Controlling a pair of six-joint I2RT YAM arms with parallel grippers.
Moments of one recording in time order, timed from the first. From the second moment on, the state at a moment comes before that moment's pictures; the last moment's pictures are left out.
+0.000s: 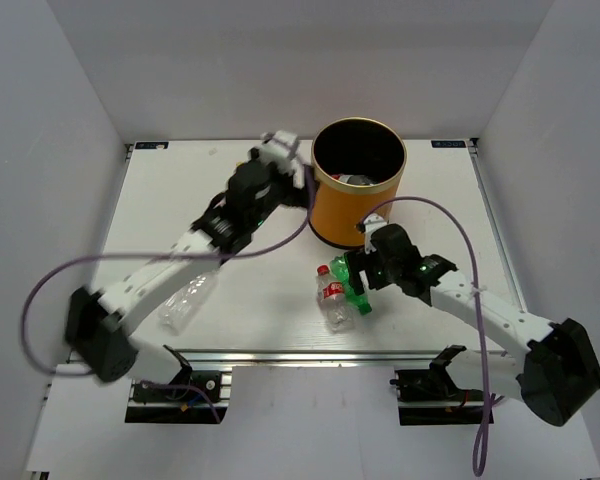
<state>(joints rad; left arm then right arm) -0.72 1.47 1.28 0.06 -0.17 -0.12 0.66 1.12 0.72 -0.43 0.04 0.16</state>
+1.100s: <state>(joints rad) -0.71 1.13 0.86 -0.77 -0.86 -0.43 0.77 1.47 0.77 -0.32 0.06 0.08</state>
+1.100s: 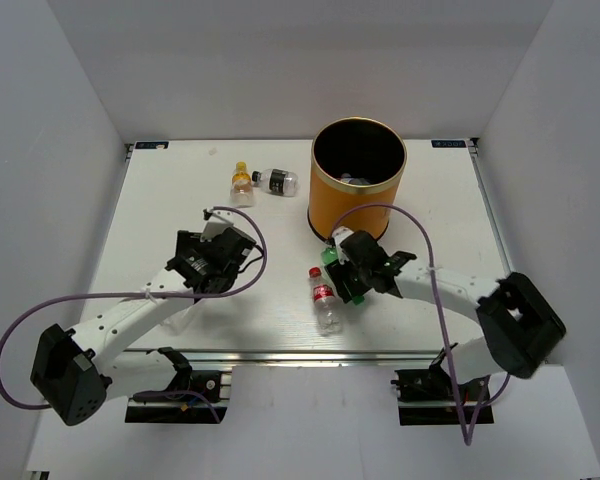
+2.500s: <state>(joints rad) -1.14 1.53 0.97 -0.37 -0.52 -0.83 0.62 1.64 1.60 -0.03 0.42 -0.24</state>
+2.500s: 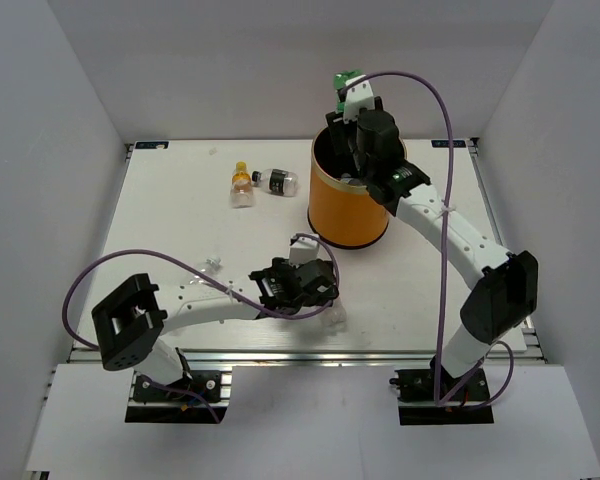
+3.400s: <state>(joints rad) -1.17 1.89 1.18 -0.40 -0.53 -0.91 0.53 0.96 1.03 -0.01 0.16 0.00</state>
